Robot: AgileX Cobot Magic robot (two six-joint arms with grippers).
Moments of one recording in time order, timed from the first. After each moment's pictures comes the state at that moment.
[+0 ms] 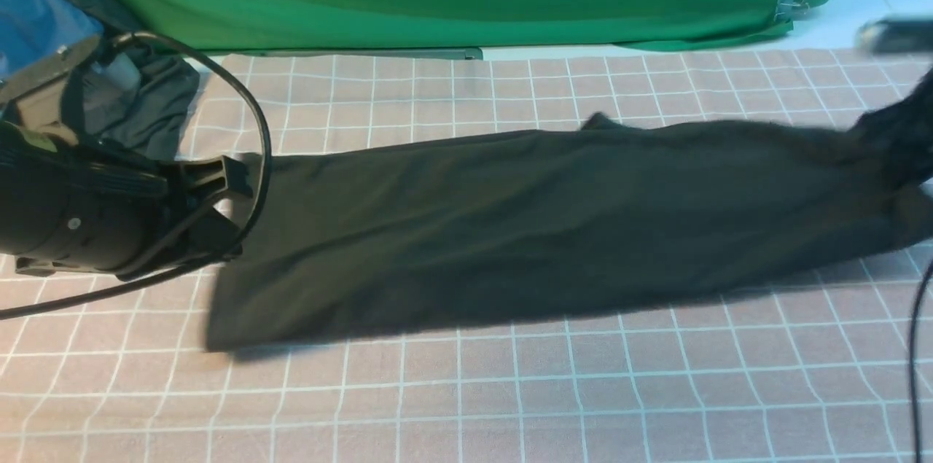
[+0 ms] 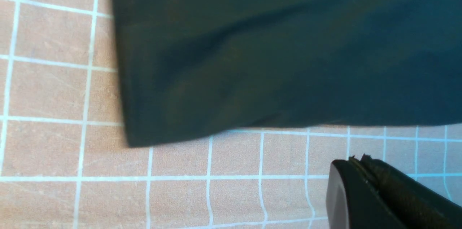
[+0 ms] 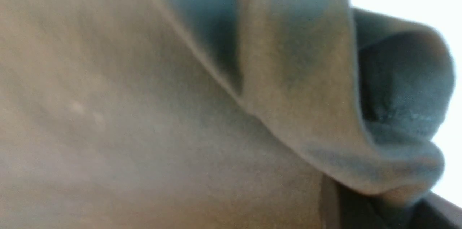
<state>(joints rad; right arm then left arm) -0.21 2.02 -1.67 0.05 1.11 -0.19 -0.09 1.15 -0.90 -0.31 0.83 -0.11</state>
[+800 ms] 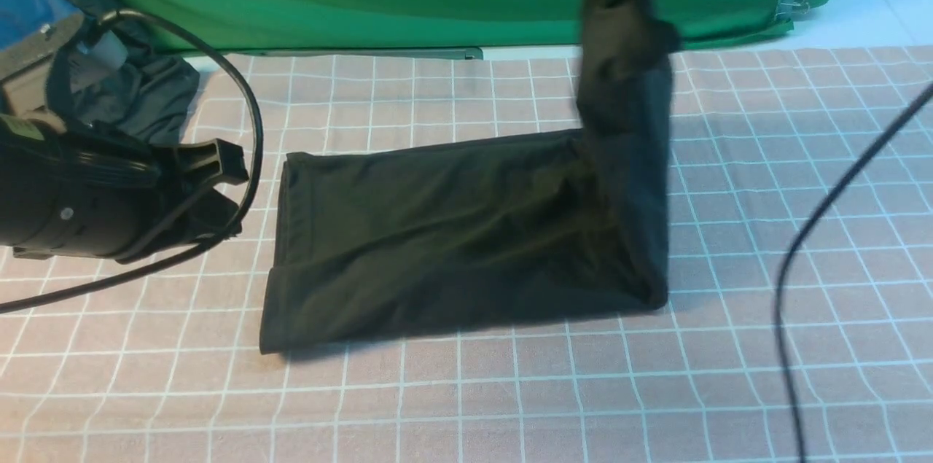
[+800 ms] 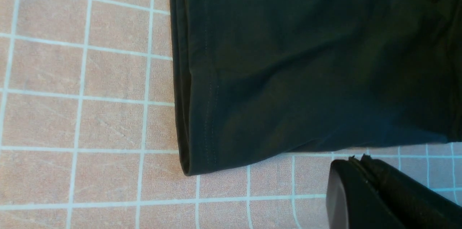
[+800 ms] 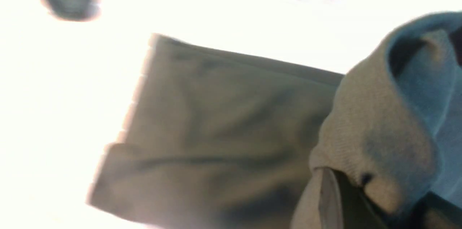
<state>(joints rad) 0.39 1.93 -2.03 0.32 1.09 0.01 -0.09 1.13 -0.90 -0.33 0.78 -0.09</state>
